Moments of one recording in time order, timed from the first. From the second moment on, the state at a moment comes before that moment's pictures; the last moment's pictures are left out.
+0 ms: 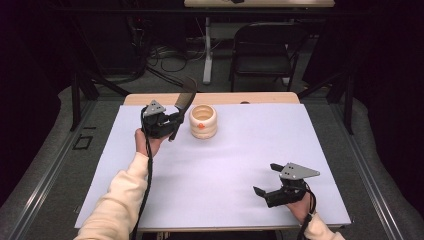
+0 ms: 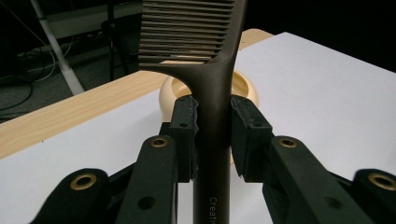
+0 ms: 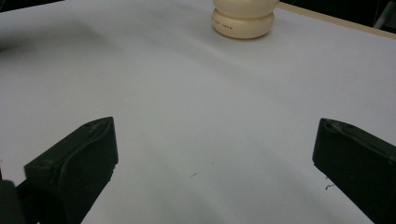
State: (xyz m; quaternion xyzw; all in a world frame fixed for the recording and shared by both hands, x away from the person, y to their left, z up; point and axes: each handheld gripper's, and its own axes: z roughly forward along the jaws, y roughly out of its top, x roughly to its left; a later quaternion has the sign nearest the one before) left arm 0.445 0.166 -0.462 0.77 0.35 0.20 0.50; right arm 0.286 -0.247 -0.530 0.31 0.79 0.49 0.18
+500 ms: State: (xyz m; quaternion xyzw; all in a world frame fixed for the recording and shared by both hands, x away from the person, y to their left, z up) left arm 0.454 0.156 -0.455 0.76 0.35 0.20 0.51; right arm 0.286 -0.247 -0.529 0.31 0.79 0.49 0.18
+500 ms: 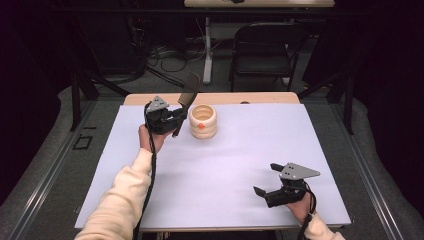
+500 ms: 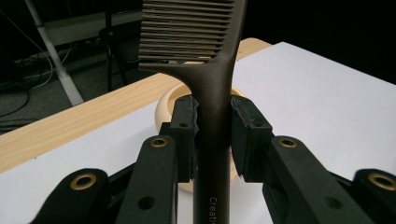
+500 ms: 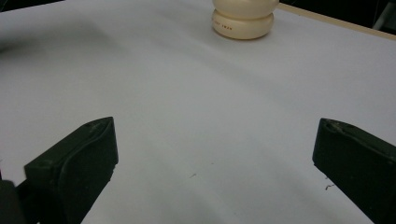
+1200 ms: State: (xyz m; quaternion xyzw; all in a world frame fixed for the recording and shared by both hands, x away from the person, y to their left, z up) left arm 0.470 0.144 -0.454 0.77 0.35 0.20 0.50; right arm 0.286 -0.248 -0.529 0.31 0.79 0.49 0.19
